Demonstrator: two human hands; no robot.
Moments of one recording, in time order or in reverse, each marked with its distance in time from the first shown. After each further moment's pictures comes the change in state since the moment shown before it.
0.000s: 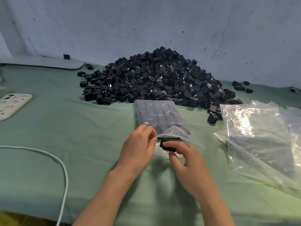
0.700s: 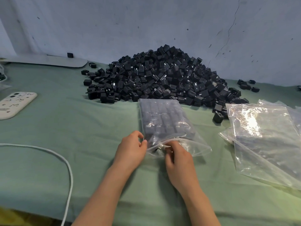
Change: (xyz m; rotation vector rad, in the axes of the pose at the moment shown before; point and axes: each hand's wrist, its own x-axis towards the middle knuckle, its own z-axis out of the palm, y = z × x) left_hand 0.003 -0.039 0.004 -0.002 -0.098 -0.458; right_hand 0.011 0.010 0.042 -0.081 0.071 0.020
